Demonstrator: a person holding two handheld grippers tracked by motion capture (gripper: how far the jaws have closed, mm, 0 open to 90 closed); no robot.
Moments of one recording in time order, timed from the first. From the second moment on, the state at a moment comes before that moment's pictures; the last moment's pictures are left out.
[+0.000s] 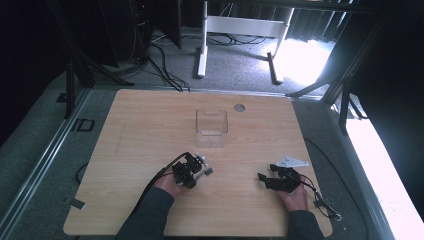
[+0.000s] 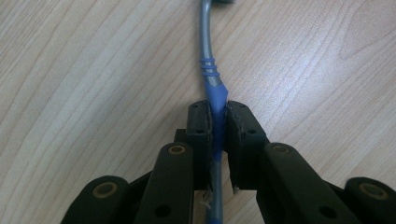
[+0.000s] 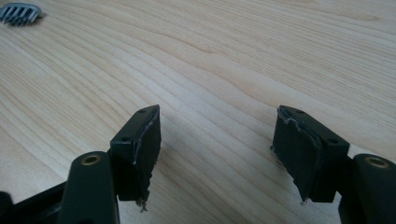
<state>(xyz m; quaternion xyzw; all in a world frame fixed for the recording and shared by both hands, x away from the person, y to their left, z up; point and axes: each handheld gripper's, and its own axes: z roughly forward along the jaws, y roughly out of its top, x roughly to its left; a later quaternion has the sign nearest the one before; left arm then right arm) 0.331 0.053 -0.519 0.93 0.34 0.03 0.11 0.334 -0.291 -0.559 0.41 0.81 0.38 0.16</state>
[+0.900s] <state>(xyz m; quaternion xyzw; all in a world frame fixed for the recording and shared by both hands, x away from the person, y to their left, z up) 0.334 0.074 -0.495 0.92 0.36 0.04 0.16 0.335 -0.292 -0.559 0.42 0.81 0.38 0.16</state>
